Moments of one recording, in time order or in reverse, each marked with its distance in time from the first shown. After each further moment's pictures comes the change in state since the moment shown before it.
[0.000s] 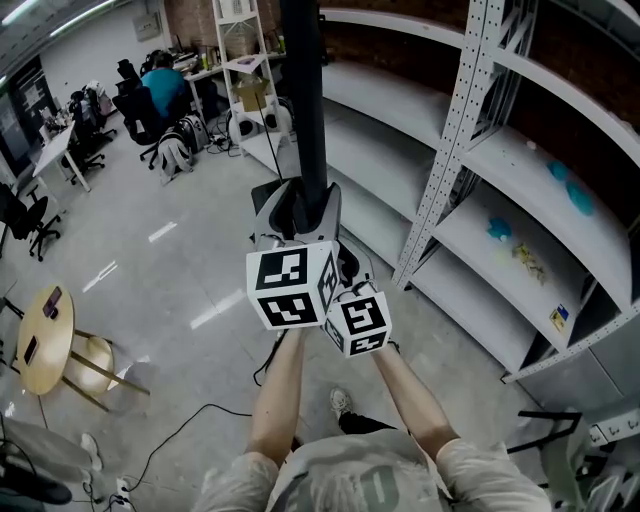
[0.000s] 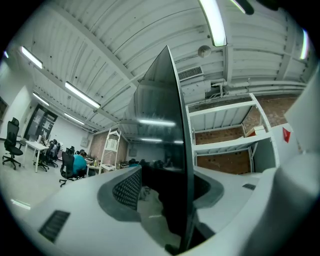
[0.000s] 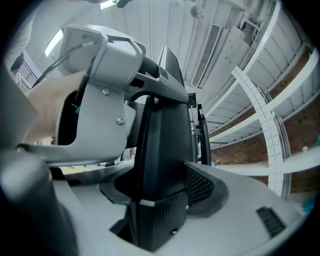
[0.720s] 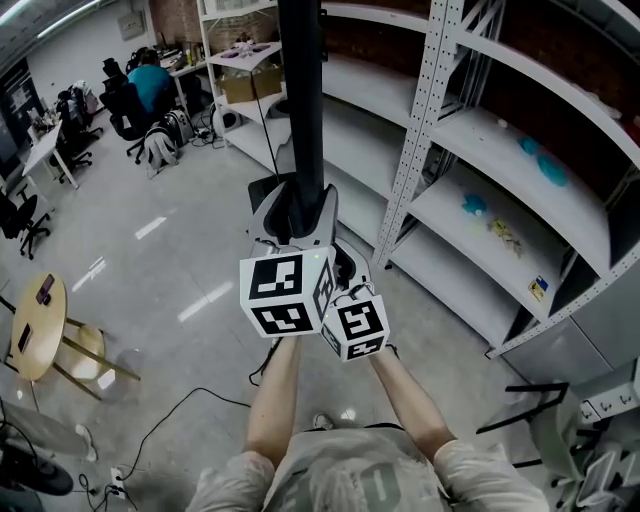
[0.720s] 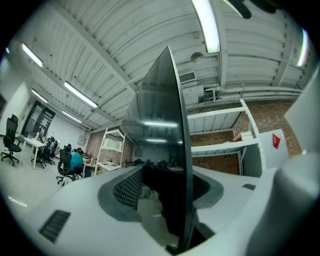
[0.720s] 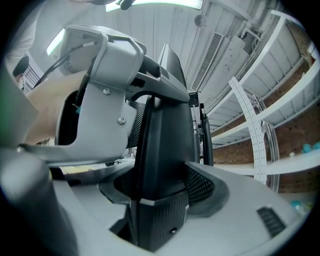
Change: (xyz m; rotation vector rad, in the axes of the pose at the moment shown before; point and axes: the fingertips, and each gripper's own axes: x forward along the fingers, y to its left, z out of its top) left arm -0.088 -0.087 0.008 -0.018 0.000 -0.040; right arm -0.119 0.028 0.030 -0.015 0.010 -0.026
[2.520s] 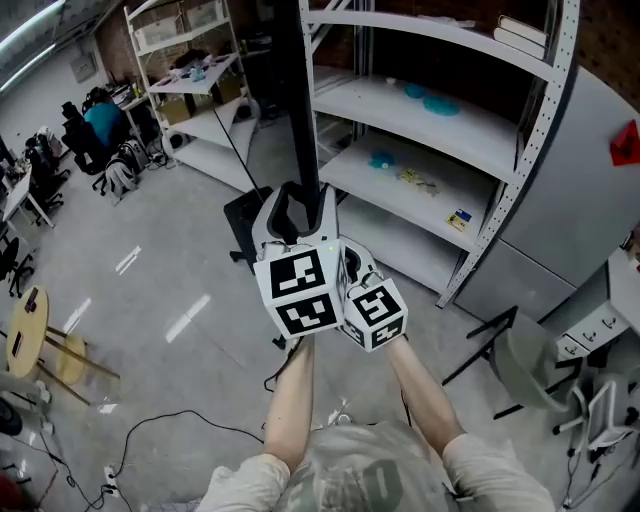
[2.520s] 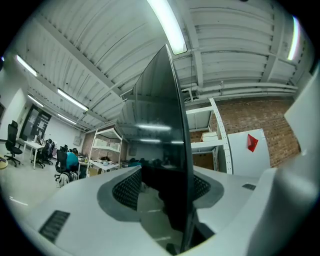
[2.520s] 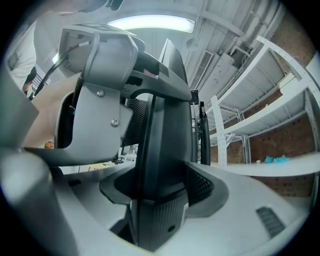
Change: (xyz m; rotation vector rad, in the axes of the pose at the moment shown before) left arm -0.143 -0.380 -0.014 0.036 0.027 -0.028; right arm -0.390 -0.089 0.058 -0.011 0.043 0.000
